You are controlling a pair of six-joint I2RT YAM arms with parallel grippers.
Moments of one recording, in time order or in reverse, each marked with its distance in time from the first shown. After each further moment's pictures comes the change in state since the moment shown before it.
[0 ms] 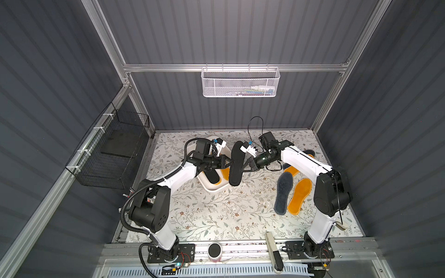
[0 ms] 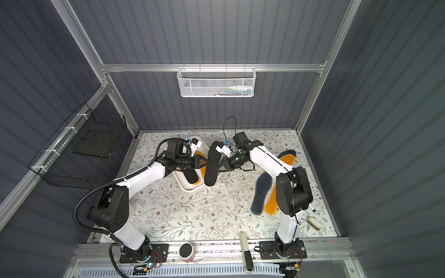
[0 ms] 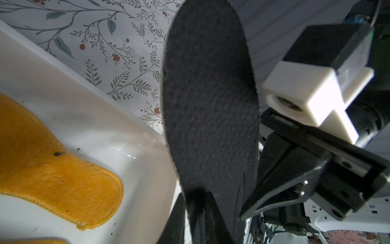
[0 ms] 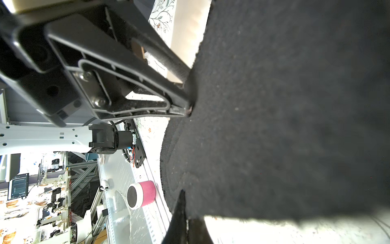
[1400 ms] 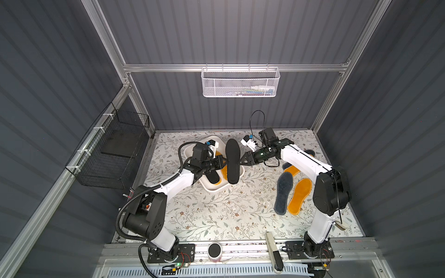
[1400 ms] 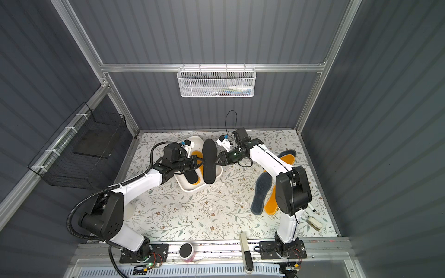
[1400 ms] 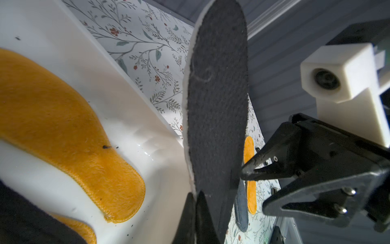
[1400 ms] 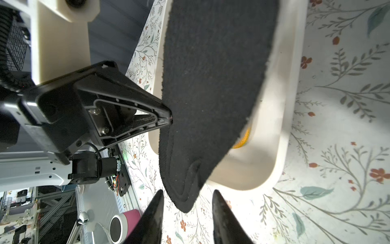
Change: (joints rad) left arm 0.005 -0.106 -0.163 0.179 -0.238 -0.188; right arm -0.007 0.007 0.039 0.138 0.112 0.103
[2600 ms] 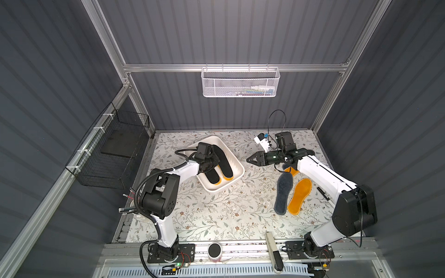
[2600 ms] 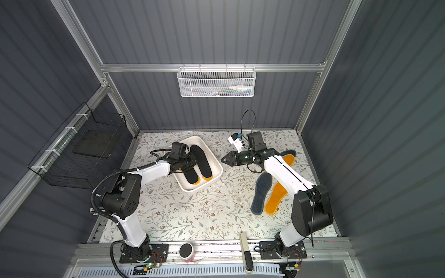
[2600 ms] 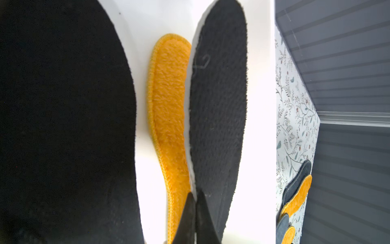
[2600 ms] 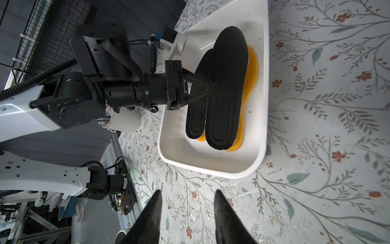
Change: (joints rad) left arm 0.047 0.285 0.189 -0.185 -0.306 -0.346; right arm -0.074 -0.274 -0.282 0.241 -0.018 0.124
